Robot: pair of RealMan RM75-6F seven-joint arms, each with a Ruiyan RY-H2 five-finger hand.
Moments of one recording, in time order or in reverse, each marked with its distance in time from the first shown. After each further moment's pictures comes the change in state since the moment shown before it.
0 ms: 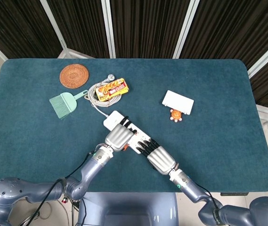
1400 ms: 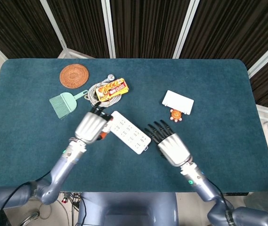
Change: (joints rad) left arm 0.188 0.326 0.022 -0.323 0.099 0.211 -0.030; right arm -0.056 0.219 0.115 -0.282 -0.044 0.279 -0.096
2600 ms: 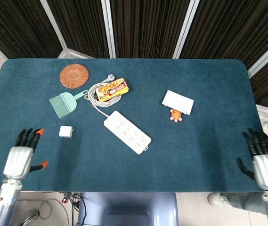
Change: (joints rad) left arm 0.545 0.201 0.274 -0.017 0.249 0.461 -0.377; right arm -0.435 0.355 -0.096 0.031 0.106 0.367 0.409
